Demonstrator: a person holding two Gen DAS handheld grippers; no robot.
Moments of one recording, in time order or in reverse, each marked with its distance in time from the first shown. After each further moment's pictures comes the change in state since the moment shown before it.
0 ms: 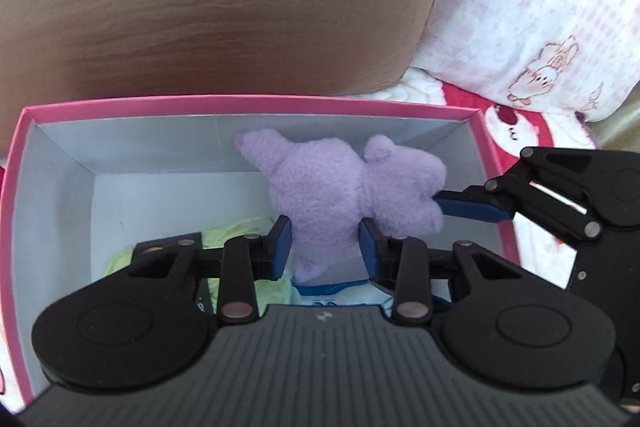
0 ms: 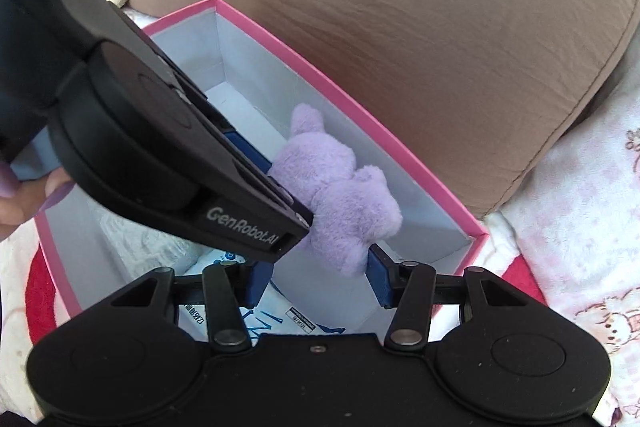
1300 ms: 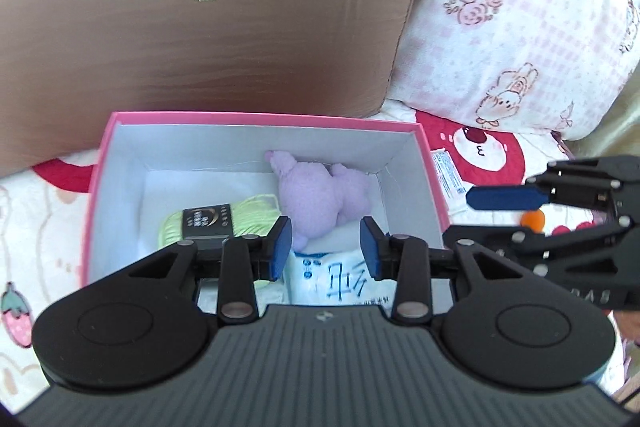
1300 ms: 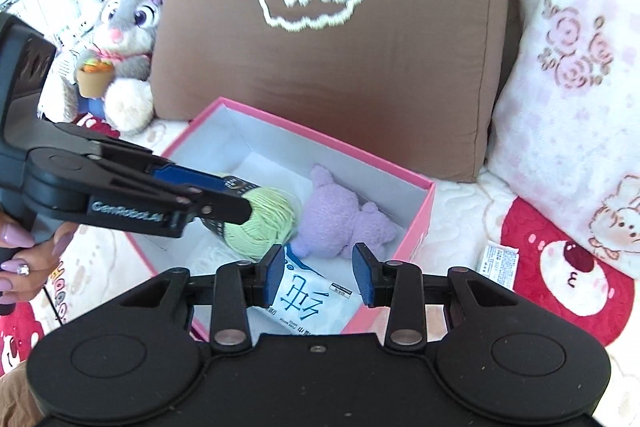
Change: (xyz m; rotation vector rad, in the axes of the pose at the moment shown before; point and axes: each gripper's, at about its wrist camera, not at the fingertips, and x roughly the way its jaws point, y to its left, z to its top) left arm -0.108 -0.028 -0.034 -0.013 -0.119 0.042; right arm -0.104 -0.041 -0.051 0.318 -0.181 0.193
